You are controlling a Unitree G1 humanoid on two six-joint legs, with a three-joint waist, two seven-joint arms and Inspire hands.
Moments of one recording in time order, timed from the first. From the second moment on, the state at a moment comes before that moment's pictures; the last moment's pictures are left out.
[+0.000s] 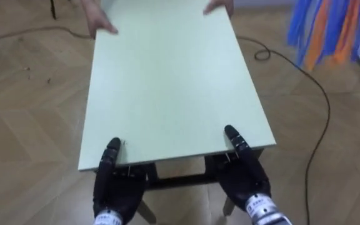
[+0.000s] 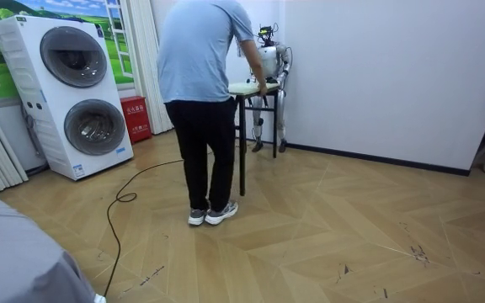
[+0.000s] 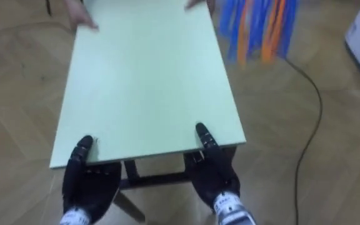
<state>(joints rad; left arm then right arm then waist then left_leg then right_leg) 0.32 0.15 -0.25 0.11 -1.63 -0.07 -0.05 0.19 -0.24 0.41 0.15 1.56 -0.11 0.06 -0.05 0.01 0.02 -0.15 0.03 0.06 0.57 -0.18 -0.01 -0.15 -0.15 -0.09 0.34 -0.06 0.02</state>
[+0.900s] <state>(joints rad) 0.33 0.18 -0.31 0.02 -1.57 -0.12 -0.01 0.22 -0.26 0.36 0.09 1.57 -0.10 0.04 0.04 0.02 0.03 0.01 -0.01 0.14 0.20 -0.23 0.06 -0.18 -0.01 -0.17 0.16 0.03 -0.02</state>
